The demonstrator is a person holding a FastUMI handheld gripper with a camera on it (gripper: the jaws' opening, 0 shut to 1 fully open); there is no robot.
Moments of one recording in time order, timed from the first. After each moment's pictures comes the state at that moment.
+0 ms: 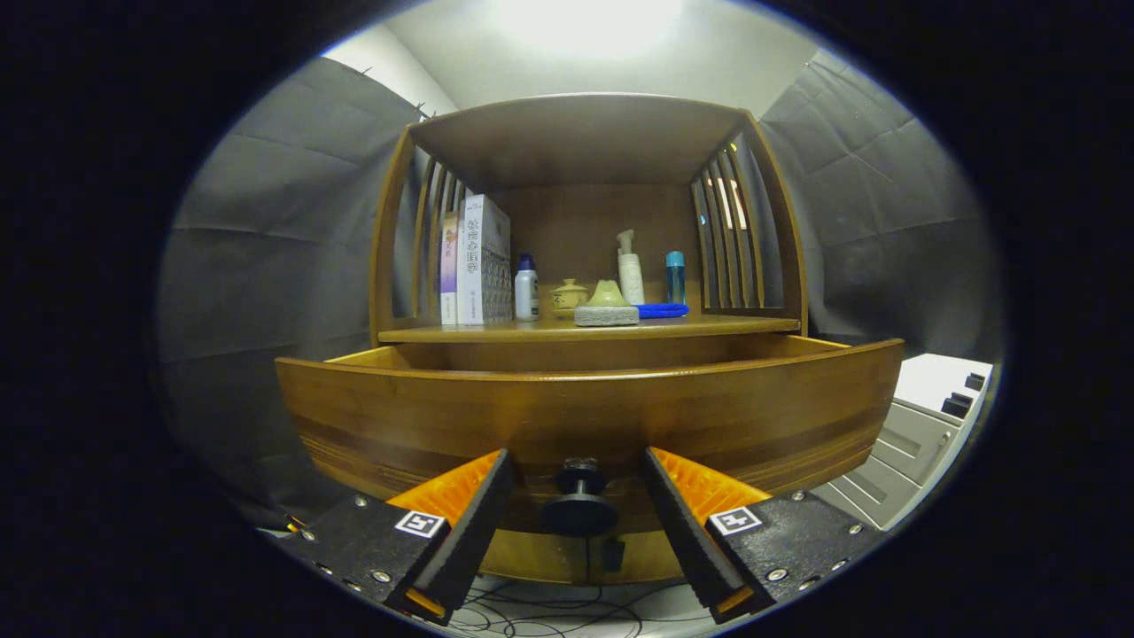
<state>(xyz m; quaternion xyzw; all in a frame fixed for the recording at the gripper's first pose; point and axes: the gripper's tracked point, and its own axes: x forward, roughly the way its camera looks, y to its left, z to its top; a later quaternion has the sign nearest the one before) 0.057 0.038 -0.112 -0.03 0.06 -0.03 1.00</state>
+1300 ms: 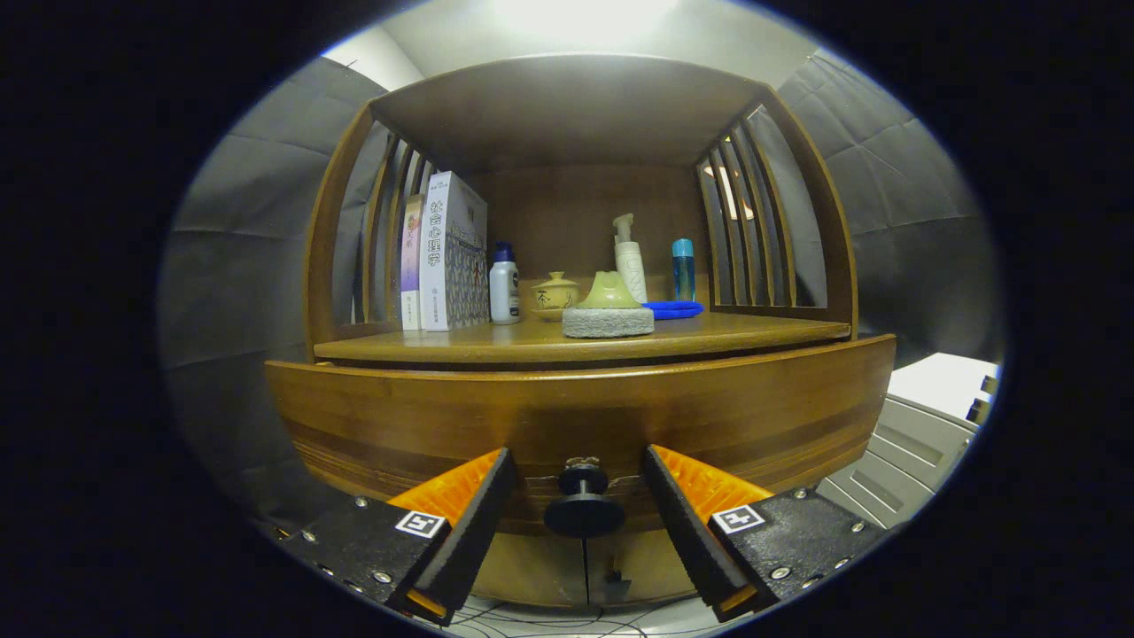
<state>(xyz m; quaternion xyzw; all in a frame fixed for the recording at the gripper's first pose) 0.085 0.038 -0.111 -0.02 0.06 -0.04 1.00</state>
